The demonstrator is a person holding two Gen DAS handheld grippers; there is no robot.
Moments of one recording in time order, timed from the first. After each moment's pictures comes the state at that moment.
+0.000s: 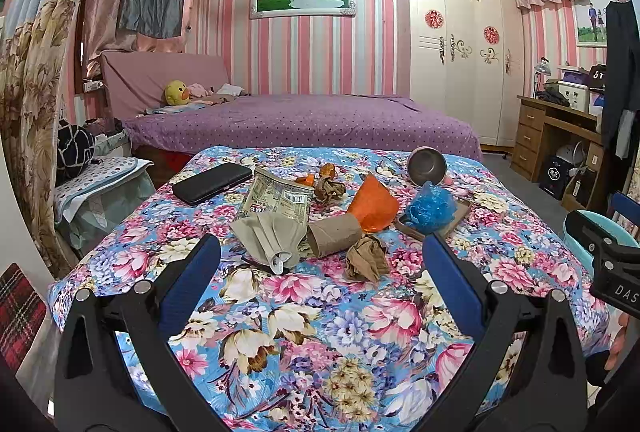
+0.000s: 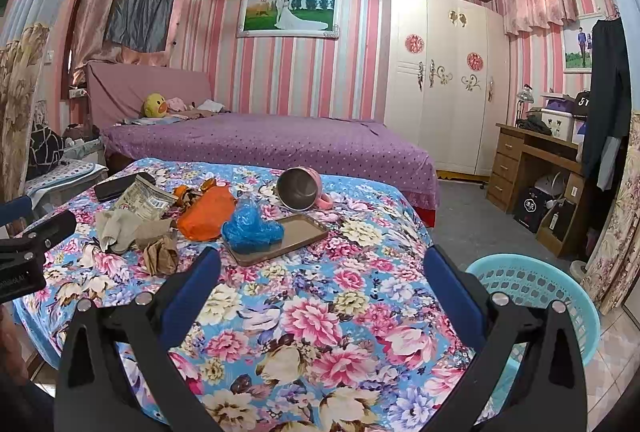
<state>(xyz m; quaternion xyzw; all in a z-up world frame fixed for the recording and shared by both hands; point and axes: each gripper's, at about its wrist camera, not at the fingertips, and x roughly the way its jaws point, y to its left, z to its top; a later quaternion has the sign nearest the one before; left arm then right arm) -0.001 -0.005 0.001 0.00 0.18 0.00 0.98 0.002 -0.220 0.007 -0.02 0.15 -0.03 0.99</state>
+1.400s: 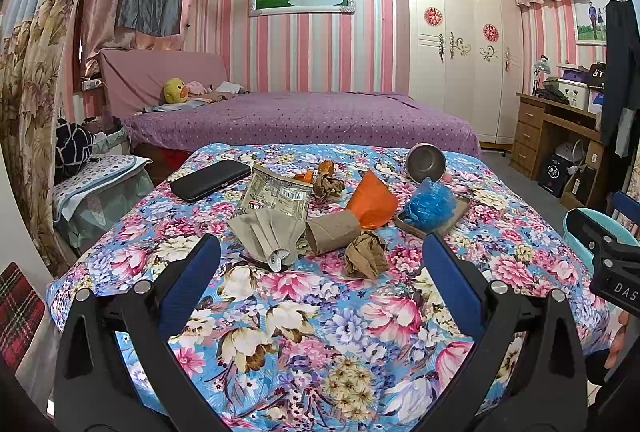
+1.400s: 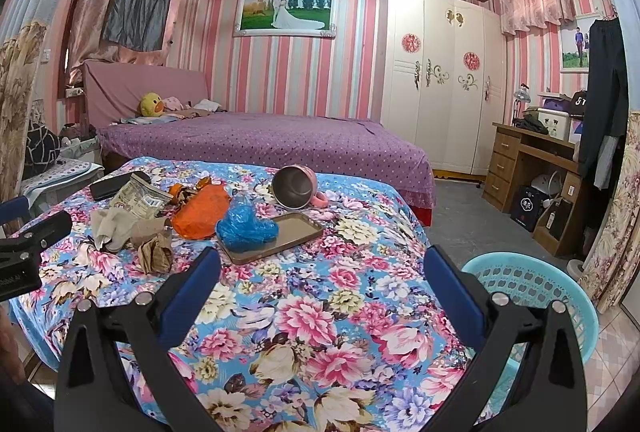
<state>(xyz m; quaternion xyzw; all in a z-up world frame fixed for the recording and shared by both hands) 0.002 -0.006 -0.004 0.00 0.18 0.00 0.98 0.000 -0.219 0.006 -0.02 0.15 -0.04 0.99</state>
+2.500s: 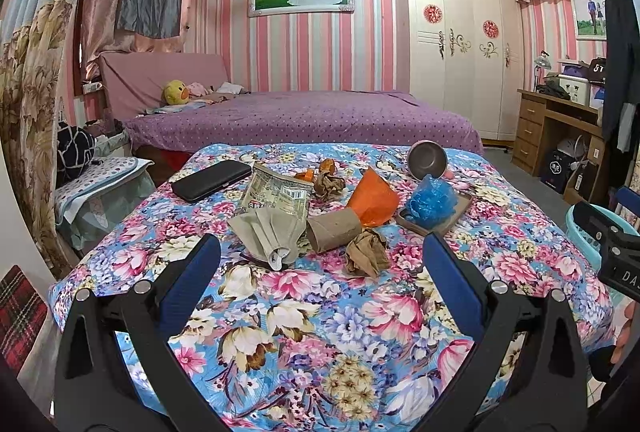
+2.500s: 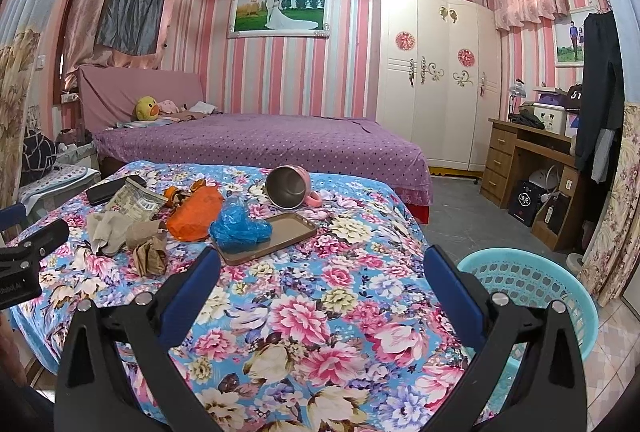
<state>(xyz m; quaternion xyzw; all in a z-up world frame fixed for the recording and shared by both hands) 0.001 -0.004 -0.005 0.01 0.18 0.00 0.98 0.001 -0.222 0.004 -0.01 0.15 -0.05 0.99</state>
